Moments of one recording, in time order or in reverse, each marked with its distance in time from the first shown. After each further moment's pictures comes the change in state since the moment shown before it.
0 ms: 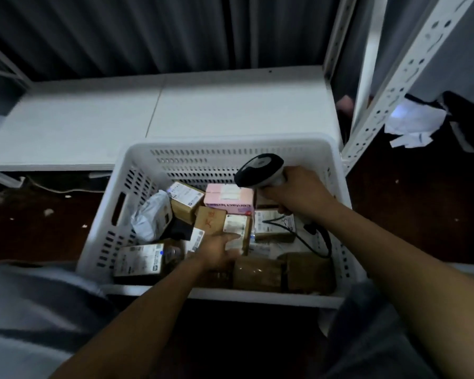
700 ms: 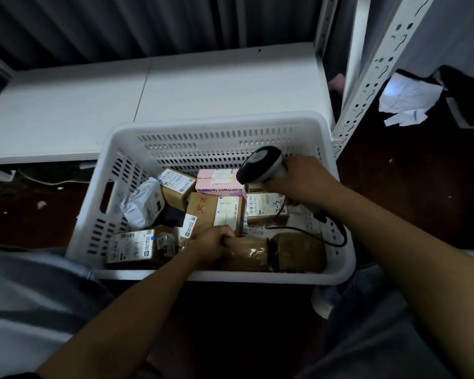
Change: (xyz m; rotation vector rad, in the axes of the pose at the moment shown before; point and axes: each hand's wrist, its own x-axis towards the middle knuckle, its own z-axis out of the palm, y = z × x) left_hand 0.003 -0.004 0.033 -0.178 0.014 0.116; right_hand -0.022 0.023 -0.013 -0.081 -0.073 0.005
